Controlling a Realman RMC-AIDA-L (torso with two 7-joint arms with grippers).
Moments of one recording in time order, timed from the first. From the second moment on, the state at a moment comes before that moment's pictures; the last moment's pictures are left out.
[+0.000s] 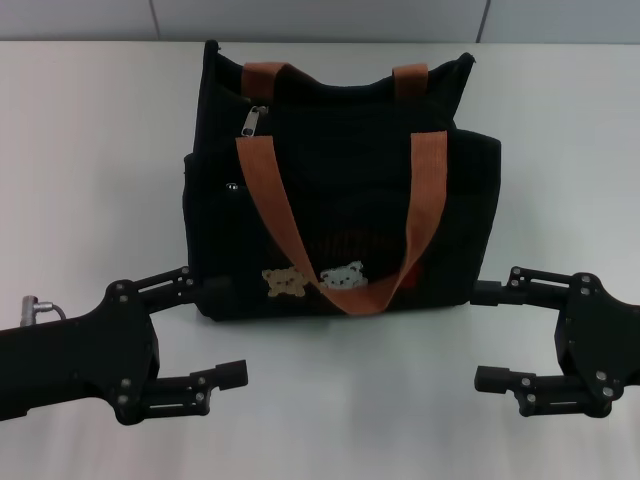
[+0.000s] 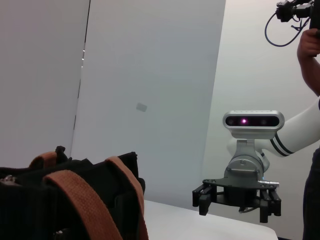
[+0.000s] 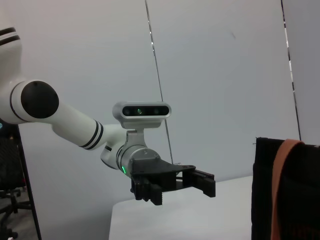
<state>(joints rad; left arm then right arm) -0.29 -2.07 0.67 0.59 1.91 1.96 -1.01 0.43 2.06 -0.59 -0.51 -2.06 -1.97 0.98</state>
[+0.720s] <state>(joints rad) -0.28 -2.07 0.61 0.55 1.89 1.83 -1.01 0.42 2.06 -0.58 -0.51 -2.06 -1.97 0.98</state>
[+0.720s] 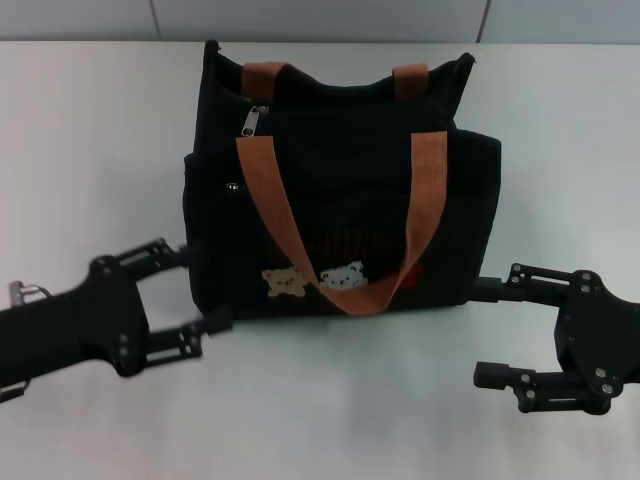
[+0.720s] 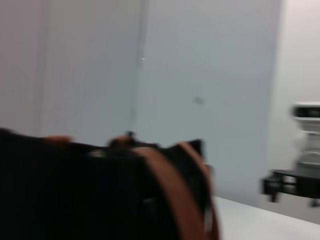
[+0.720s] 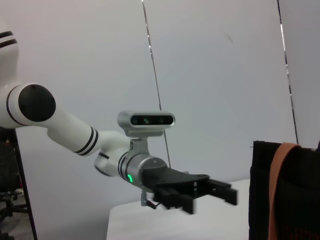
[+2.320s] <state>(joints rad) -0.38 -2.07 0.52 0.35 1.86 1.54 -0.88 0.42 2.07 -0.58 -0.51 -2.06 -1.95 0.98</state>
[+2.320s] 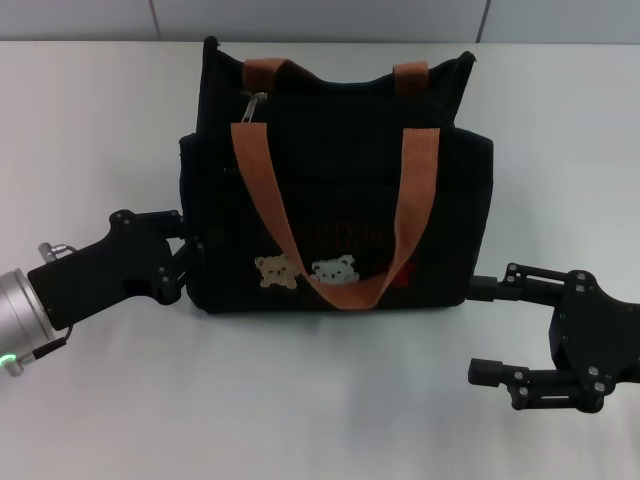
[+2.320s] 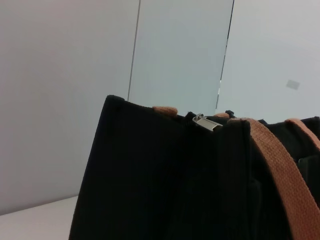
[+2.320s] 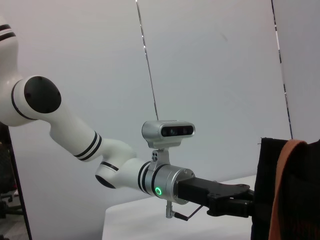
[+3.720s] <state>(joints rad) -0.37 -2.07 0.67 1.42 1.84 1.86 -1.31 0.42 2.07 -0.34 -0.40 -2.00 -1.93 0.98</state>
